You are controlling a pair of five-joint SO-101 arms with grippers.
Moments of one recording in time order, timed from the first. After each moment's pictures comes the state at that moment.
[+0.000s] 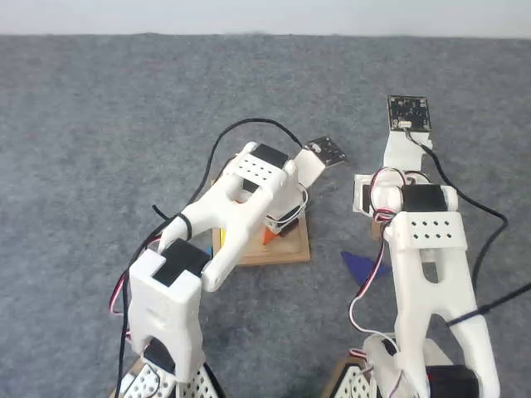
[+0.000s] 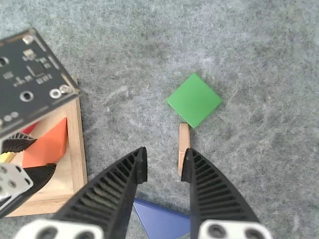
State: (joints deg) left arm 22.8 24.7 5.7 73.5 -17.7; right arm -6.2 -27.8 36.5 61.0 -5.2
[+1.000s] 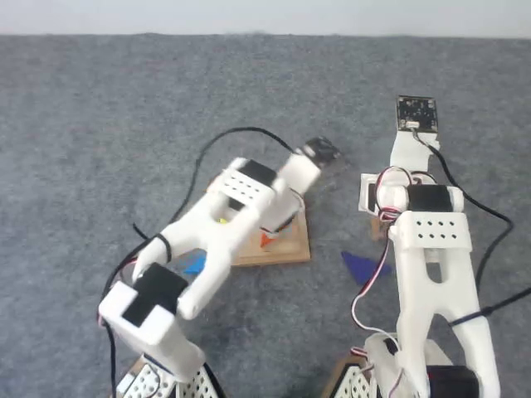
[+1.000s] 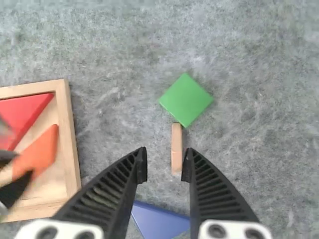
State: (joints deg) left arm 23.7 10.2 20.9 64.4 -13.1; right arm -4.0 -27.8 36.5 61.0 -5.2
